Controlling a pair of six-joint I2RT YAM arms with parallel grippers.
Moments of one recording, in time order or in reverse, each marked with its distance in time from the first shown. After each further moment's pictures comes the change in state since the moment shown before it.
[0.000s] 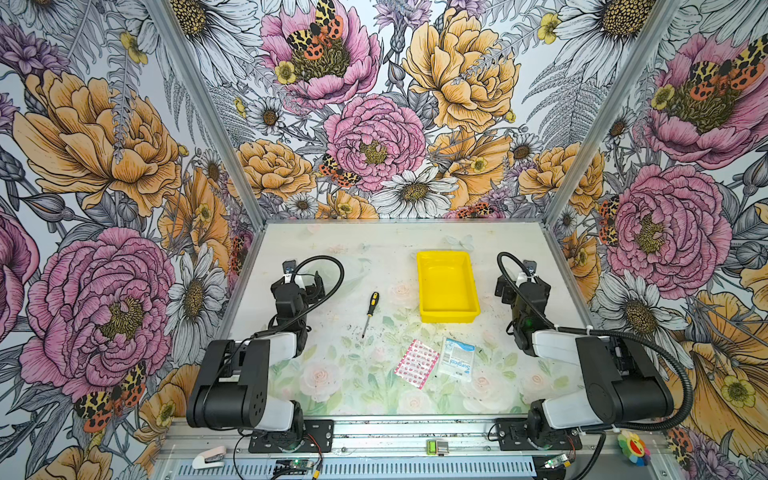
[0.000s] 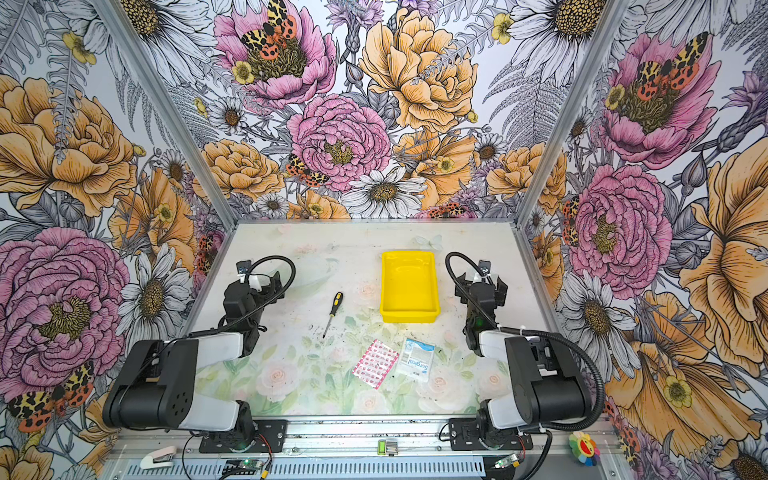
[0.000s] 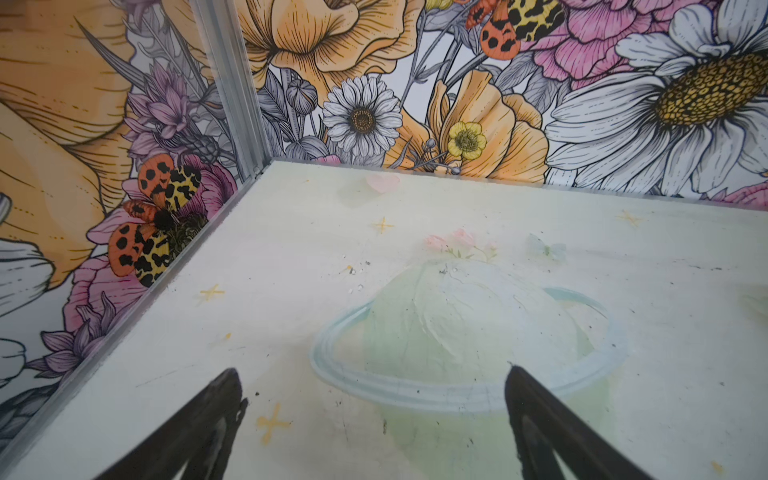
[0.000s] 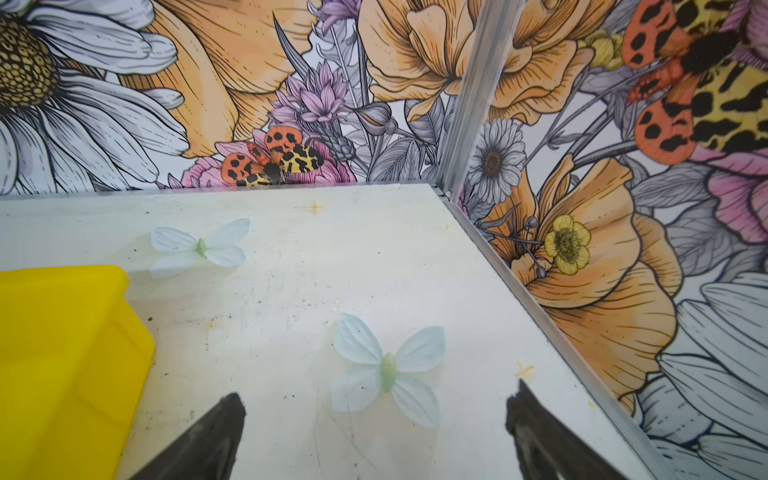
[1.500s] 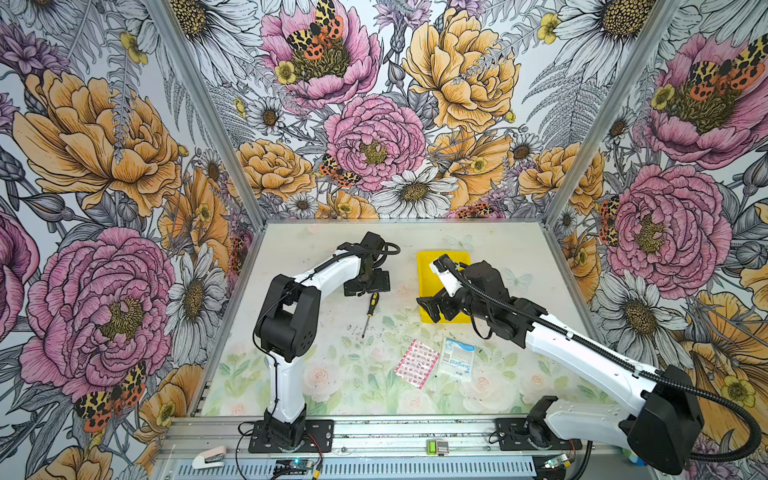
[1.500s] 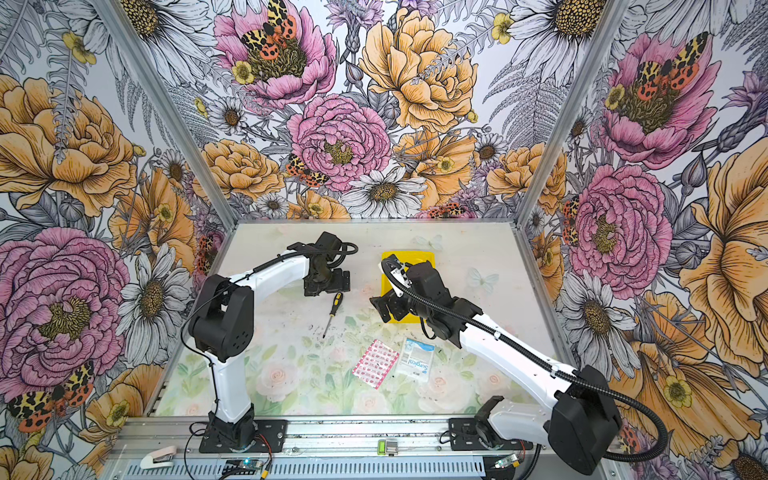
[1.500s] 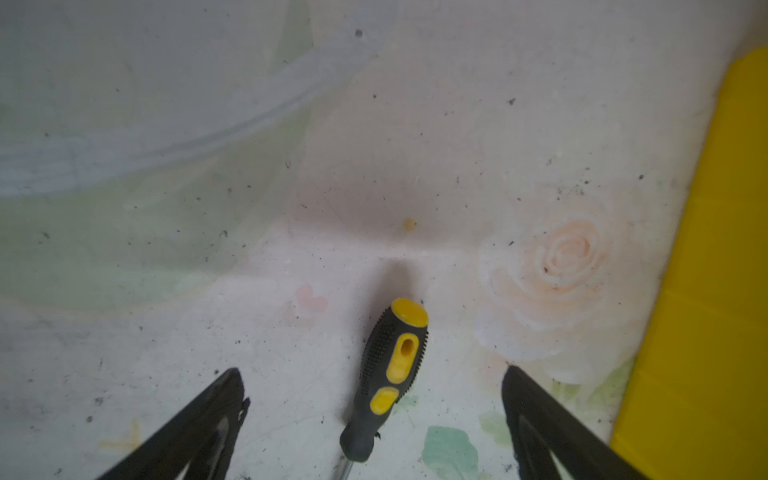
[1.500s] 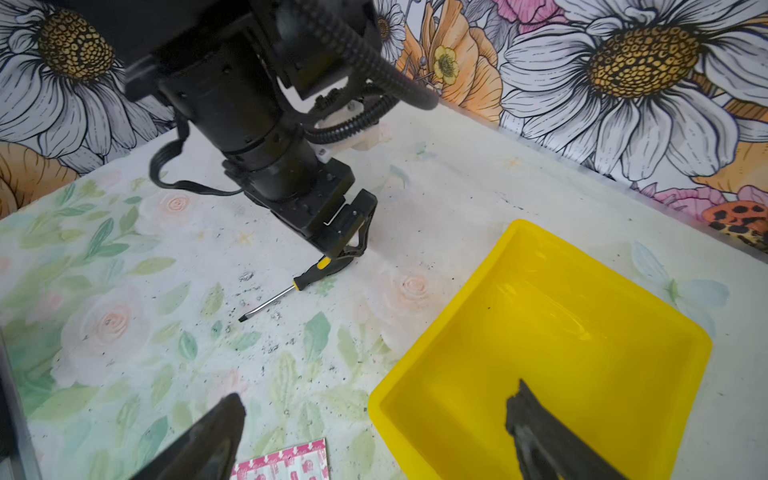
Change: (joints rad) left arm -0.414 0.602 1.060 -1.540 0.166 -0.471; right arm 0.556 -0.200 0.468 -0.953 -0.521 -0.026
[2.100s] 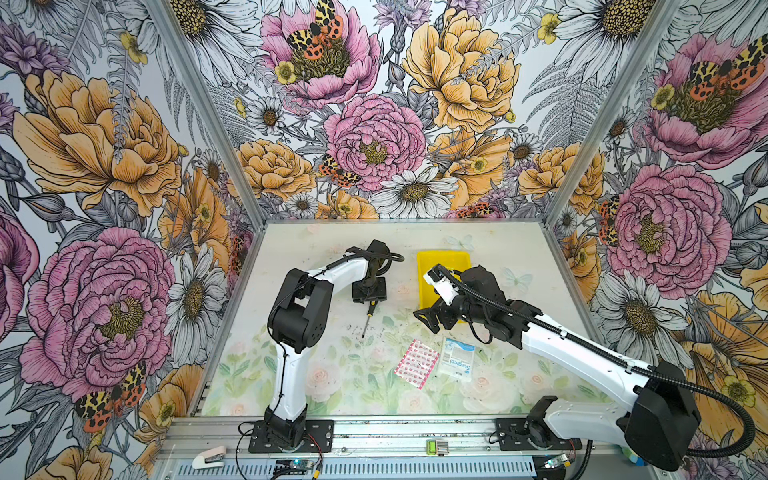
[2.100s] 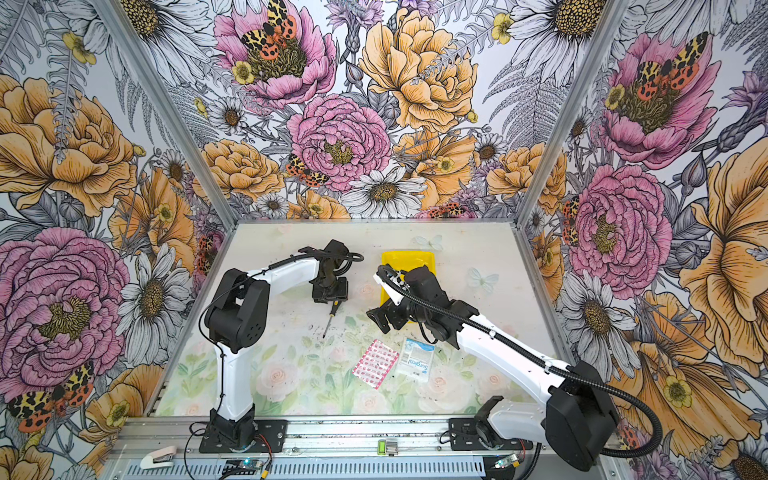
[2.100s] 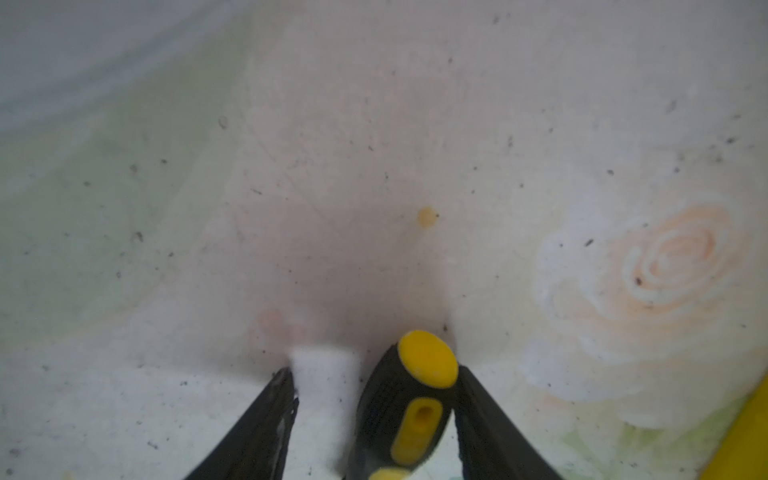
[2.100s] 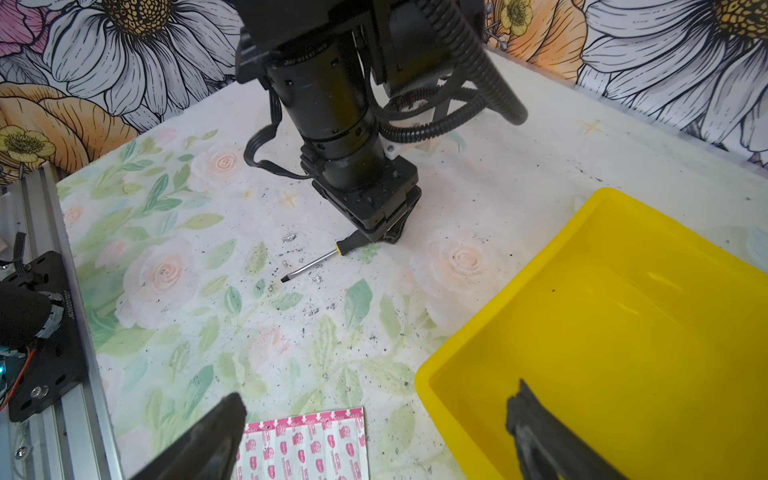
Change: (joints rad) left arm -0.019 0.092 0.025 -0.017 0.011 0.018; right arm 0.000 0.034 -0.020 -0.019 -0.120 -0.005
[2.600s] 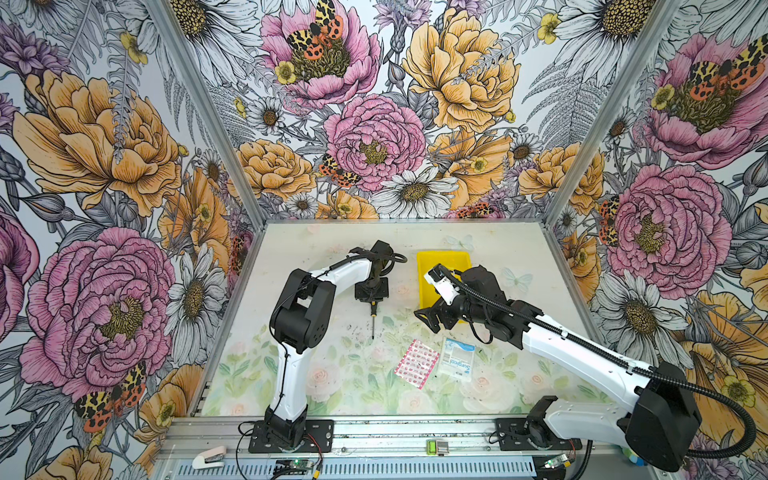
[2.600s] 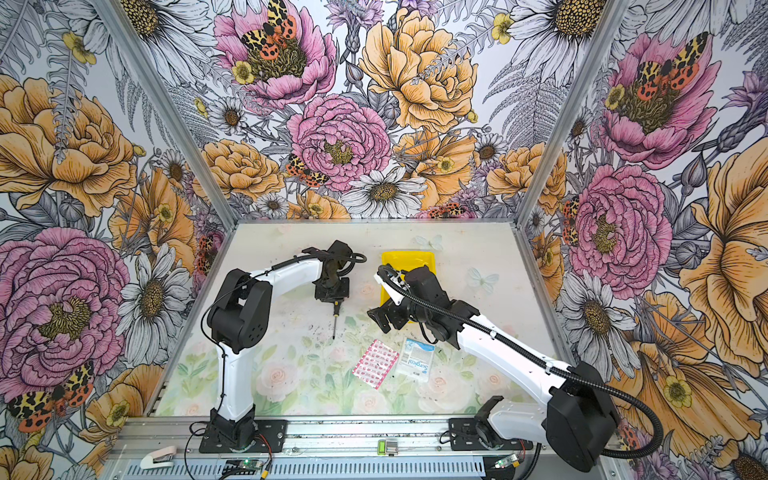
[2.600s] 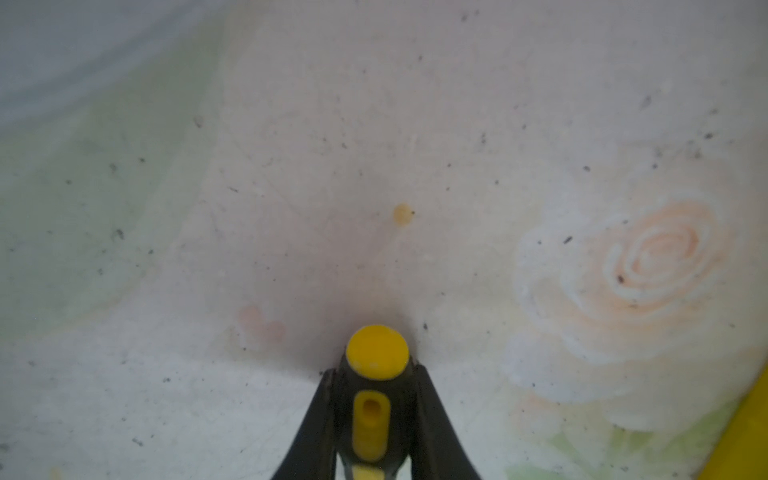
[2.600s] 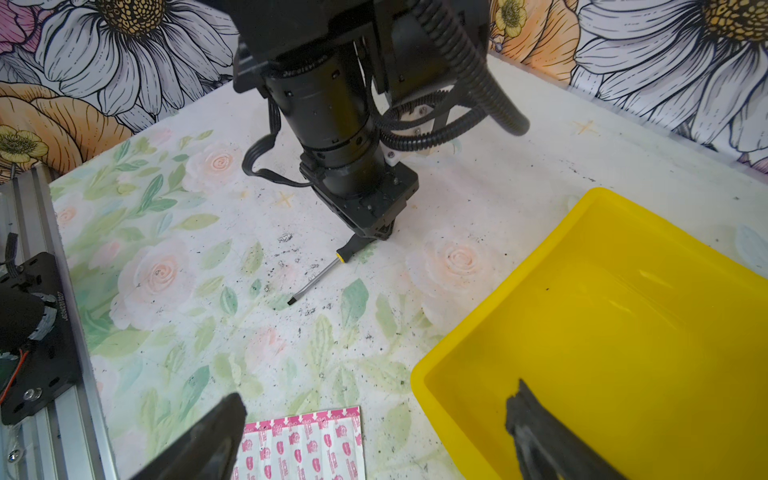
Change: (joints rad) left arm -0.027 0.005 0.006 0.000 -0.023 -0.018; right arm 0.000 -0.016 -0.001 -0.004 0.016 -0.001
